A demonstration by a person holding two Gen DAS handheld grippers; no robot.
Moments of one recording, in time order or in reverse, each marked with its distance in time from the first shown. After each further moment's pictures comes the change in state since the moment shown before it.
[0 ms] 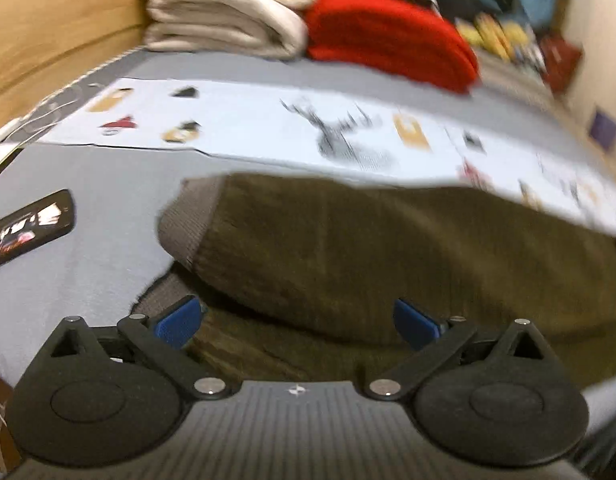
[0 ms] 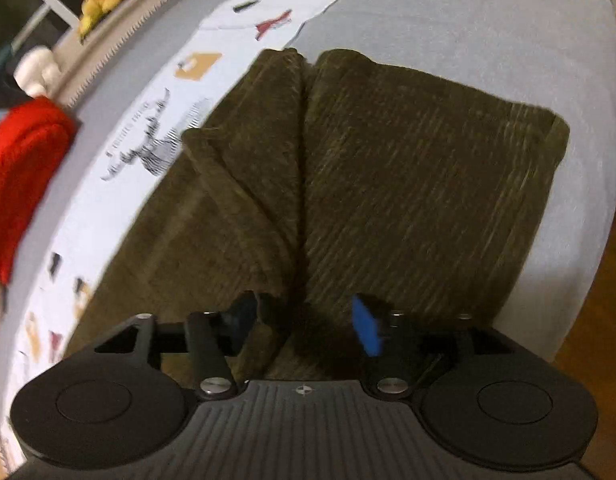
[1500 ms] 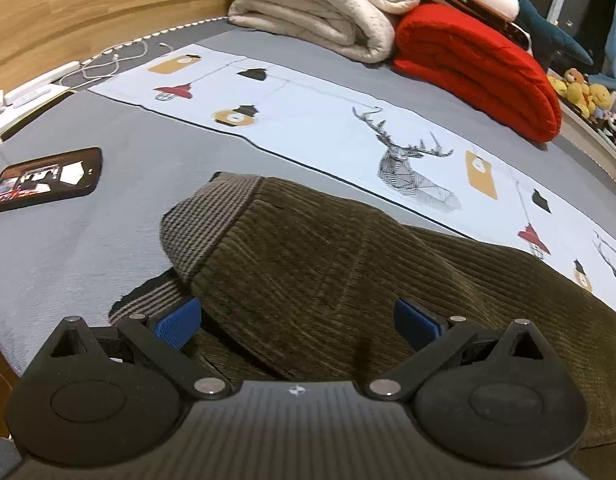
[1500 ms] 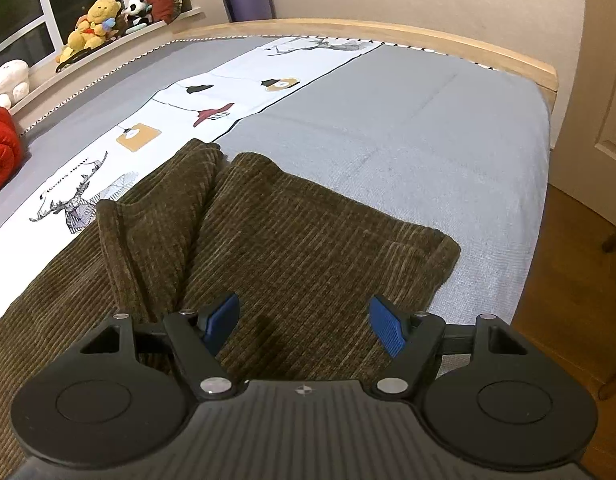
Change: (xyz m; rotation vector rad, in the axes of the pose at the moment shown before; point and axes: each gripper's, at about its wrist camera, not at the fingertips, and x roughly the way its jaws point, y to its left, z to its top) left arm 0.035 -0.007 0.020 -0.213 0.035 0.153; right arm -0.004 -0.046 0.015 -0.178 -0.300 -0.260
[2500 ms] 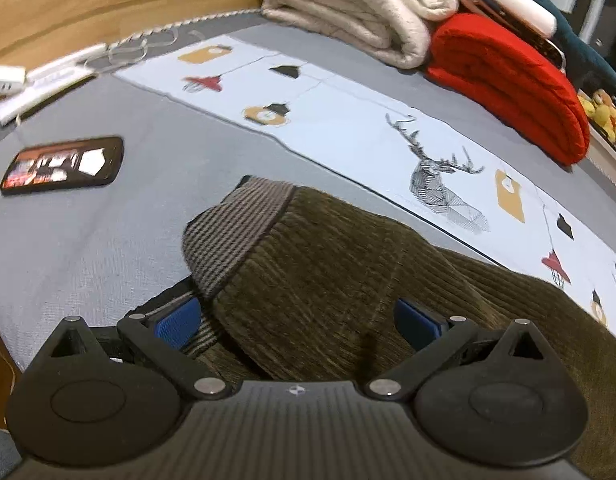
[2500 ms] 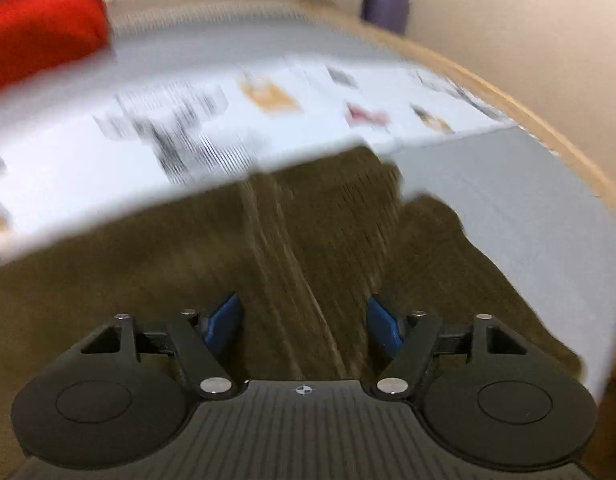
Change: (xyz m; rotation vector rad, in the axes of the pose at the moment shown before) left arm 0.013 0.015 0.014 -0.100 0.022 0.047; right arm 0.051 0.152 -0.001 -0.415 0.038 -0.051
